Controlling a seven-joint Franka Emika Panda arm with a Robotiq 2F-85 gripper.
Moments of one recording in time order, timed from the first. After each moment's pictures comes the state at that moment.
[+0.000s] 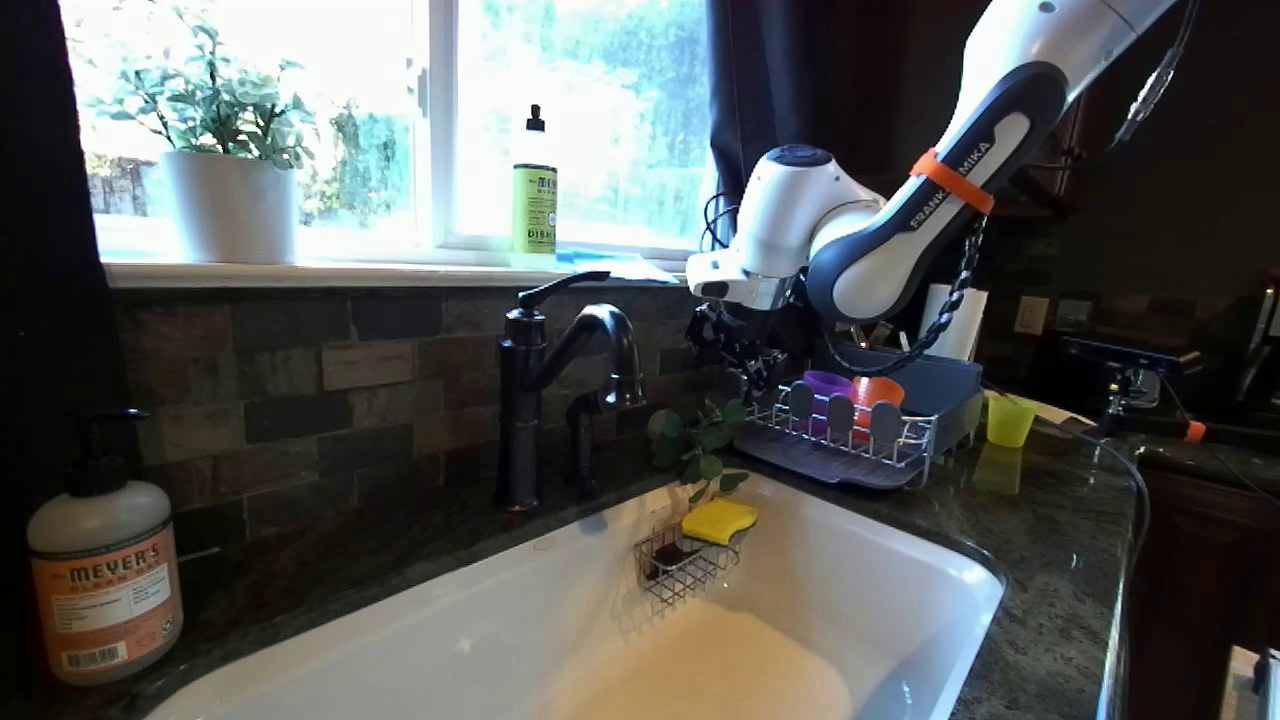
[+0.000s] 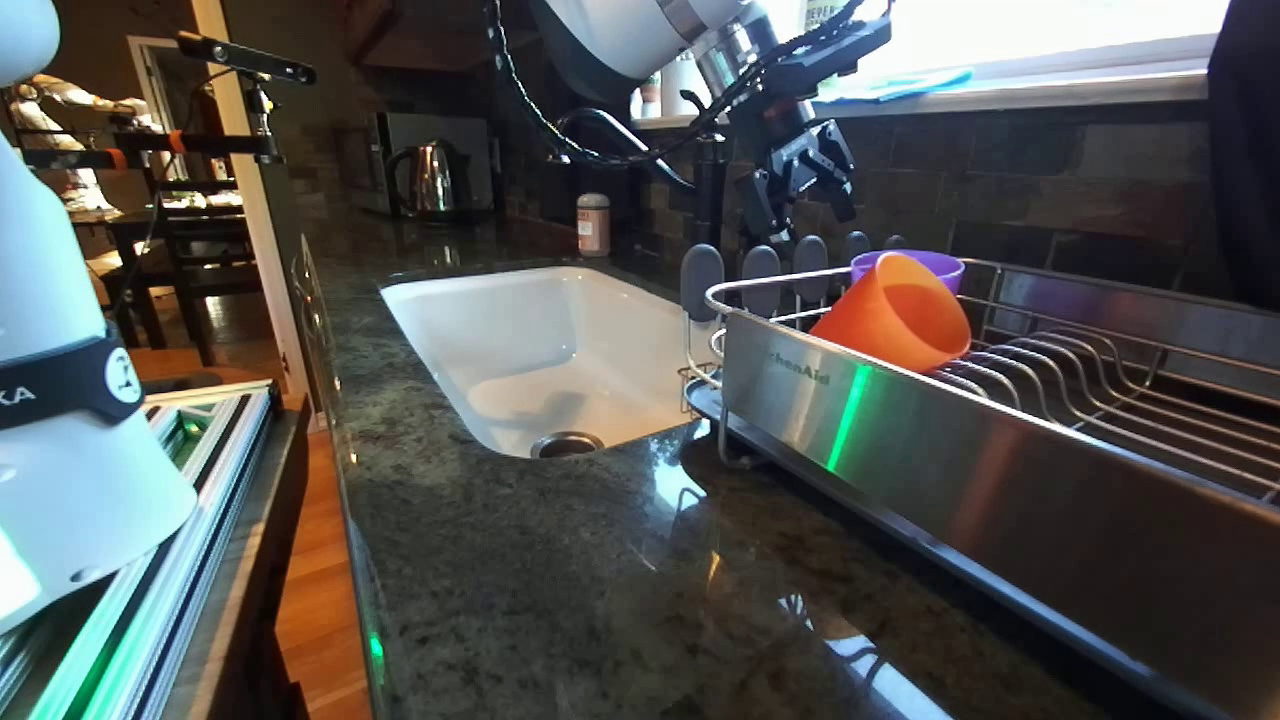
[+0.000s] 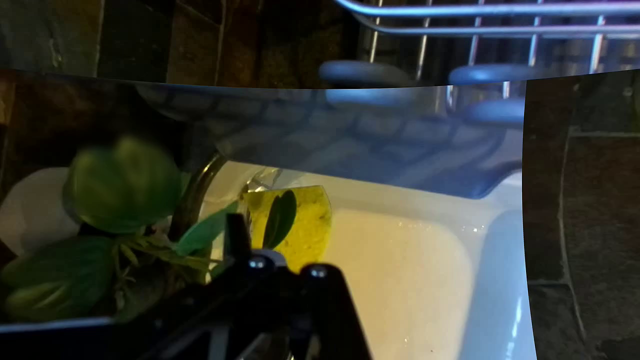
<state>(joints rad) 0.02 0.20 0.00 -2.20 -0.82 2.79 -1.04</state>
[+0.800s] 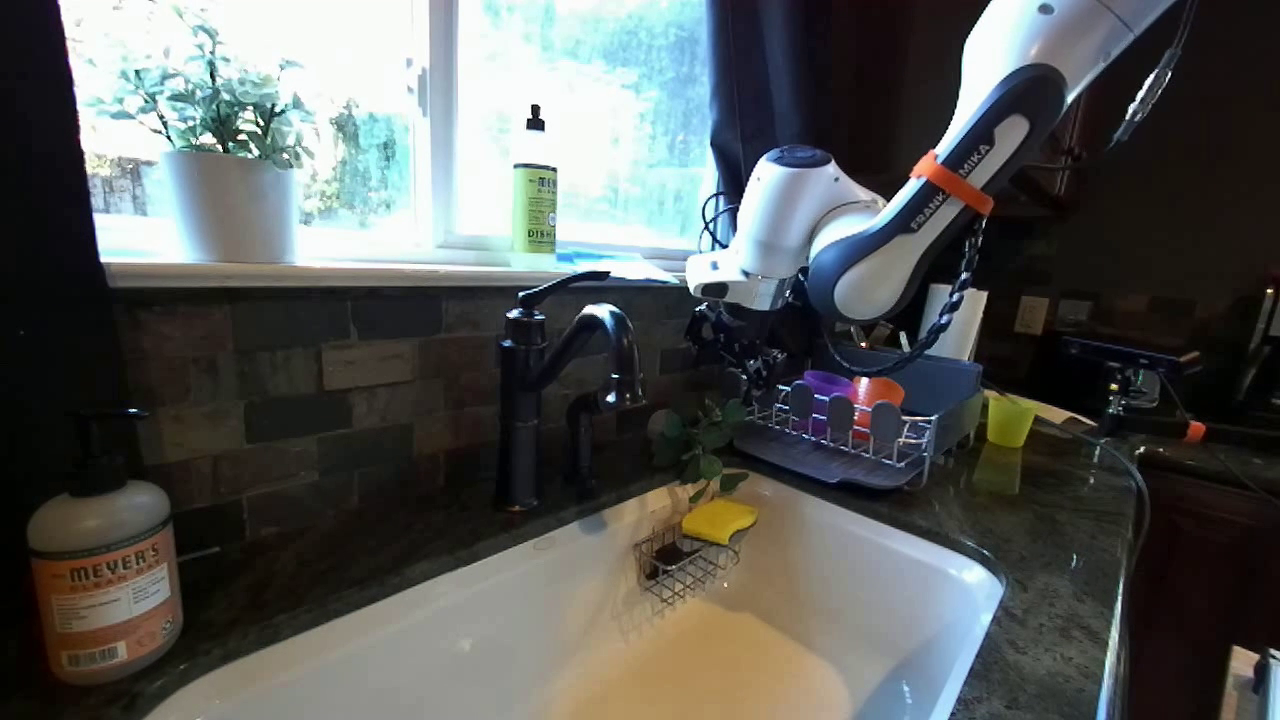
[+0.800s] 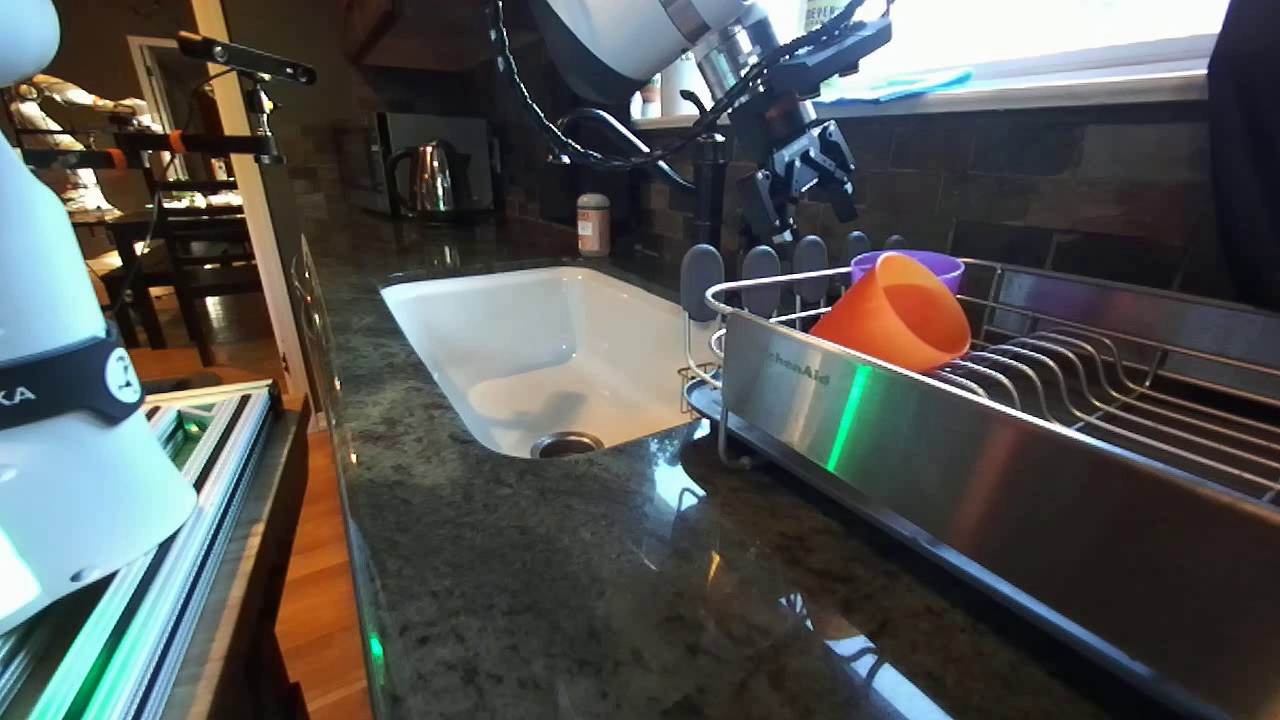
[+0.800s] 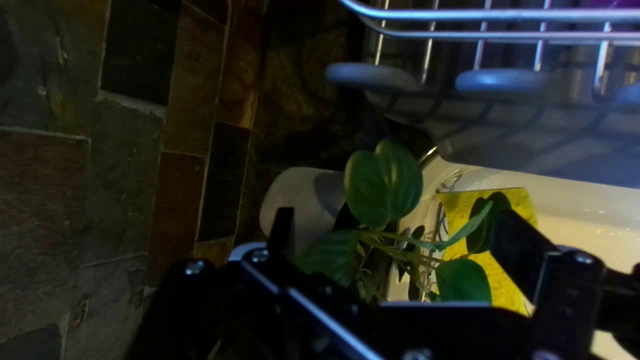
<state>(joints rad) 0.02 0.21 0.00 -2.20 -0.84 2.79 -1.04</state>
